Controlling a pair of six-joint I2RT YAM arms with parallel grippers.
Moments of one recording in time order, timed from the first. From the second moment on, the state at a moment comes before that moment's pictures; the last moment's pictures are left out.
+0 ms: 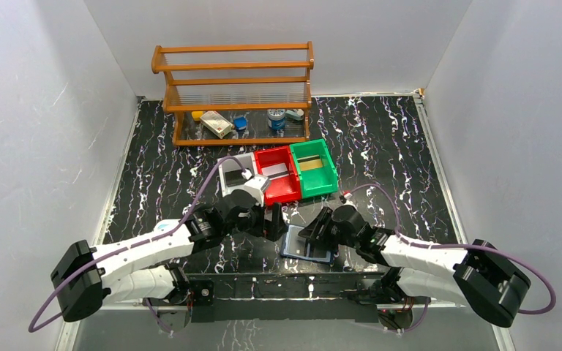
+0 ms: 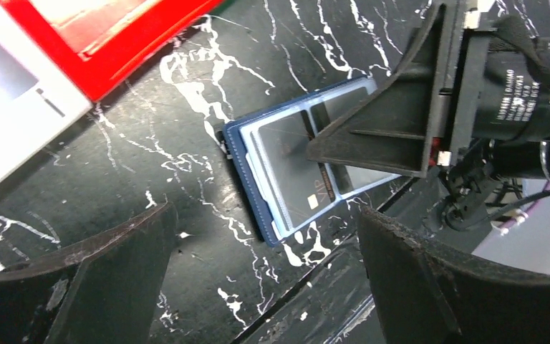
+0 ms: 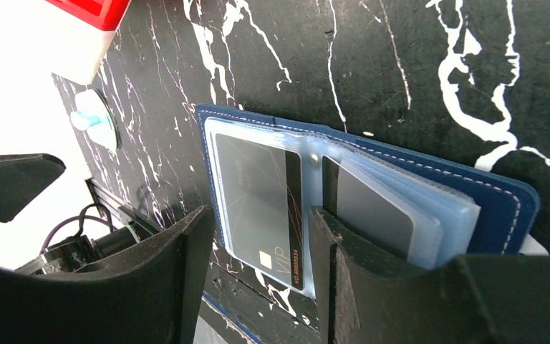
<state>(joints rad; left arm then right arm) -0.99 1.06 0.63 -0.20 -0.08 -0.58 0.89 1.05 0.26 0.10 -0.02 1.26</state>
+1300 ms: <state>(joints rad) -0.99 1.46 0.70 -0.12 0.23 -0.53 0.89 1.23 0.17 0.48 -0.15 1.25</state>
